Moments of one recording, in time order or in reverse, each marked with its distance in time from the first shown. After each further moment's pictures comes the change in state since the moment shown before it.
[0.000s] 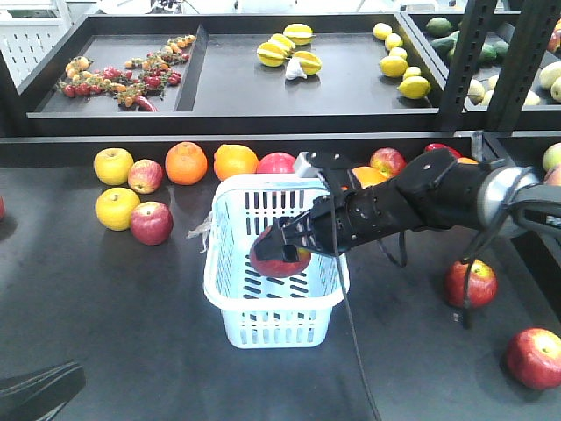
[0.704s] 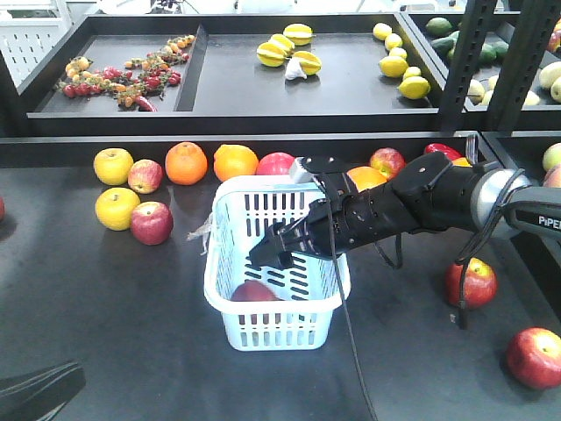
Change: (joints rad) left arm 0.000 0.000 0.000 0.000 0.000 0.000; right arm 0.000 0.014 -0.003 0.011 0.020 -0.066
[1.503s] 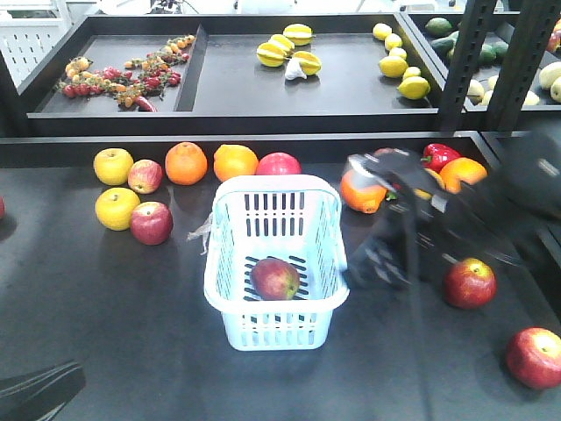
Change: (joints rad) left arm 0.000 0.000 0.000 0.000 0.000 0.000; right arm -0.016 -0.502 0.239 -0.574 0.155 0.514
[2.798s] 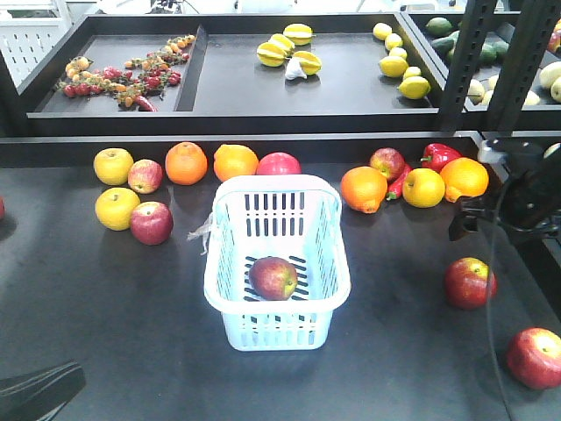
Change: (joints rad) left arm 0.000 0.000 0.000 0.000 0.000 0.000; right arm -0.496 0.595 -0.454 -0.212 -0.001 0.111
